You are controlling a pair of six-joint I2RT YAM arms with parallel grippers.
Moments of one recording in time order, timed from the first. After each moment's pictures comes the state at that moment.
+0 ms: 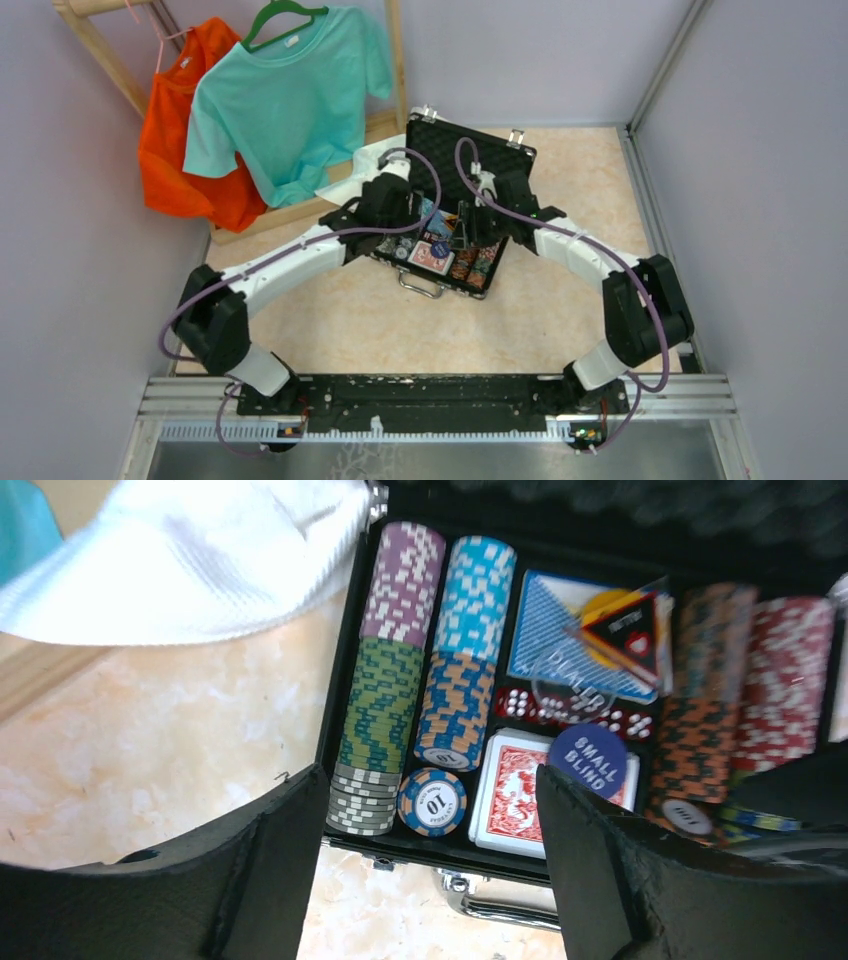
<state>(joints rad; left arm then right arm) -0.74 1.59 1.18 -0.30 -0.42 -0.32 0.42 1.52 0.97 -0.22 -0.50 0.33</state>
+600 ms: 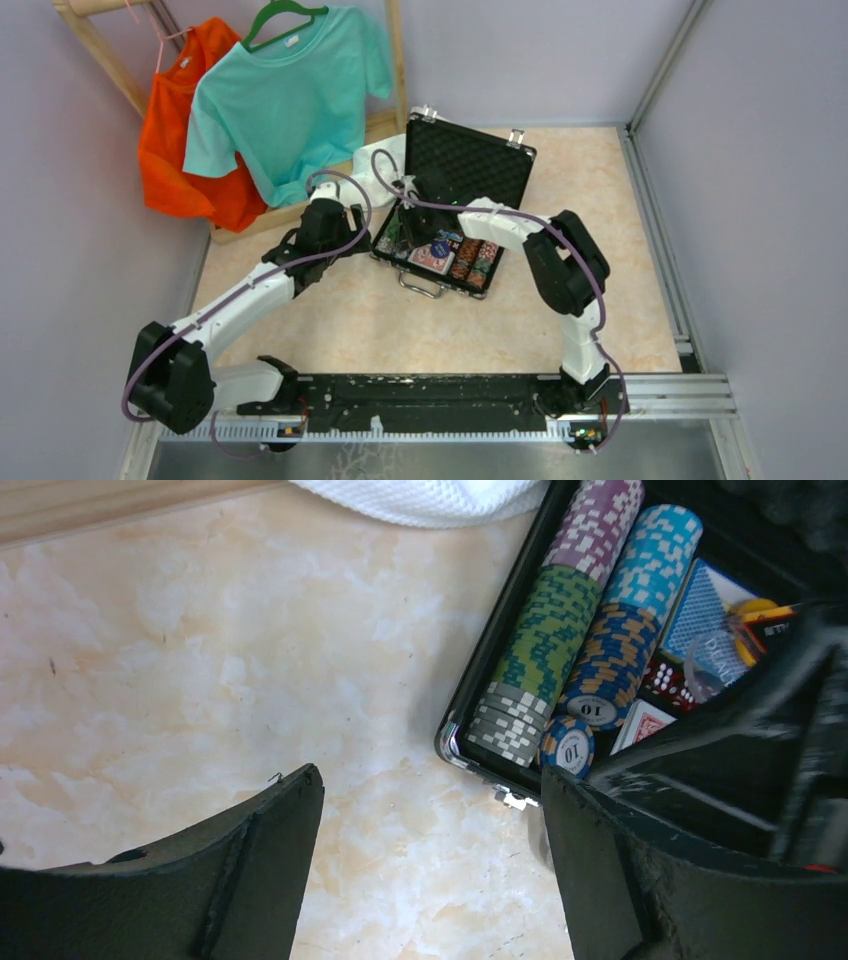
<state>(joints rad) -0.50 1.21 0.76 -0.18 -0.31 -0.48 0.70 1.96 1.41 -0.28 -0.41 0.32</state>
